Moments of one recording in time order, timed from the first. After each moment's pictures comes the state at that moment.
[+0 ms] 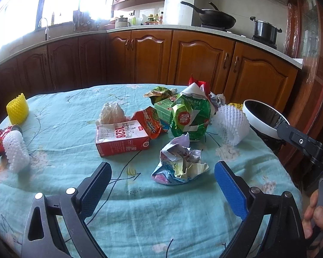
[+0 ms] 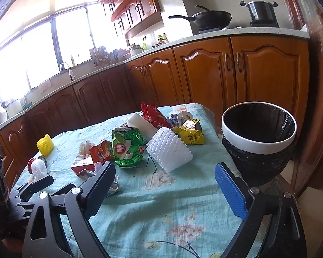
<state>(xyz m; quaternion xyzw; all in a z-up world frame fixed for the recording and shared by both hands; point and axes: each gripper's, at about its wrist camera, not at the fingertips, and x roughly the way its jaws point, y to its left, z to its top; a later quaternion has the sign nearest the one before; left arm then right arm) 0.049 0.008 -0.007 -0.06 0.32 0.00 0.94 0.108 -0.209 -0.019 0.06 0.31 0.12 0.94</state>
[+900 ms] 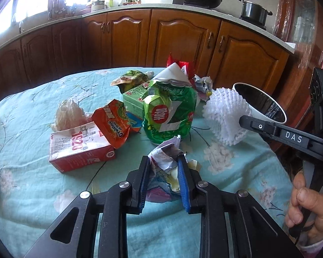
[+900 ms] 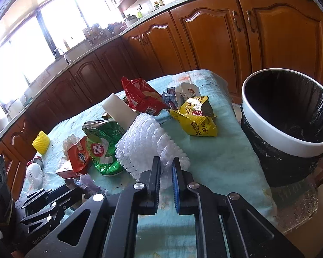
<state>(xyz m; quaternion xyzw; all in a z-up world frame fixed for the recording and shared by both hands) 0.124 -0.005 -0.027 -0.05 0.38 -0.08 0.92 0.197 -0.215 -0.062 0.10 0.42 0.16 0.89</state>
